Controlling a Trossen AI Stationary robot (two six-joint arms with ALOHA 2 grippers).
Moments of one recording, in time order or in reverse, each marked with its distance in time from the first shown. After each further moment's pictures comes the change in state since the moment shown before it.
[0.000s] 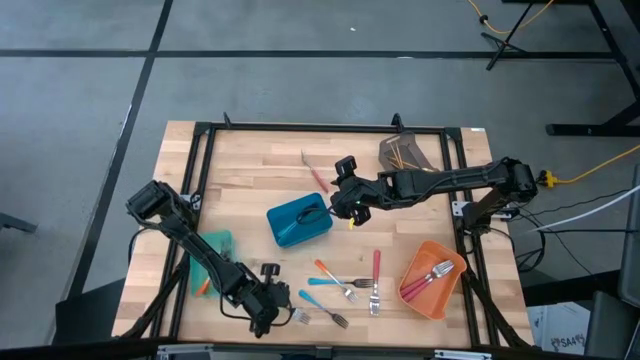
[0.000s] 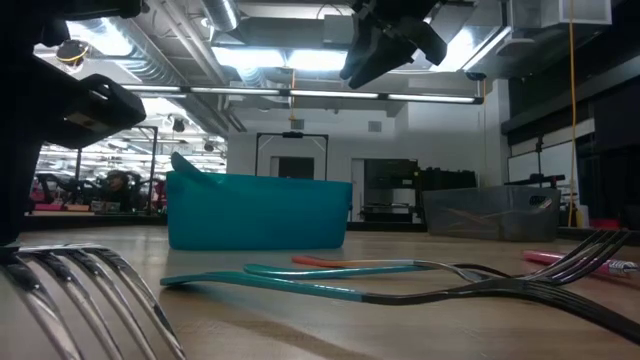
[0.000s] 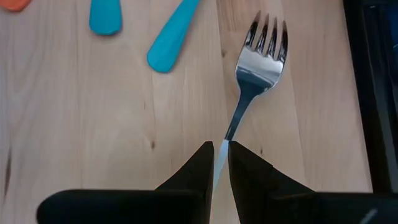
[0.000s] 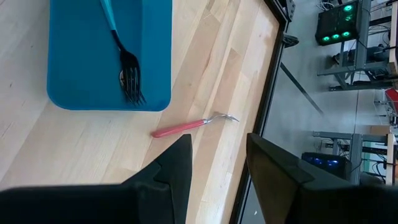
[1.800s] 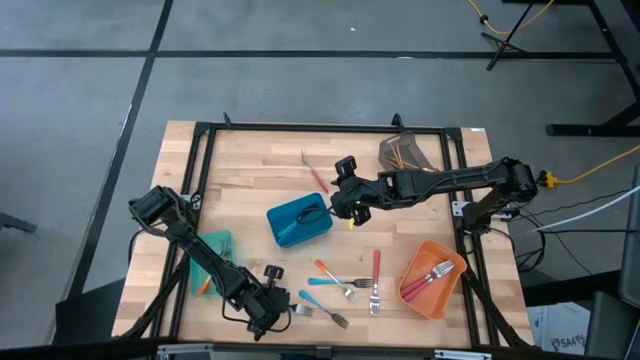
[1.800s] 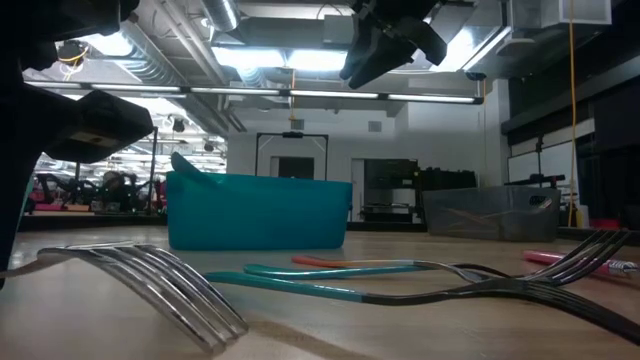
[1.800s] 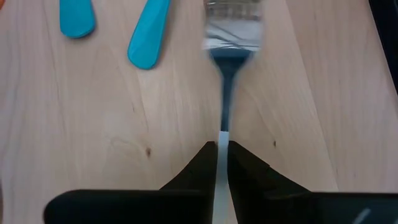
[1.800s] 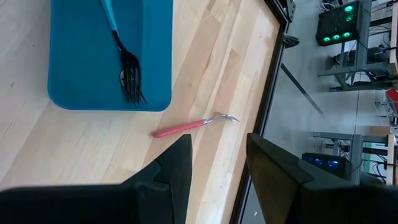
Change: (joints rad) left arm -0.006 0.077 0.003 0.001 -0.014 0.132; right arm 0.000 0.000 0.000 0.000 -0.002 -0.002
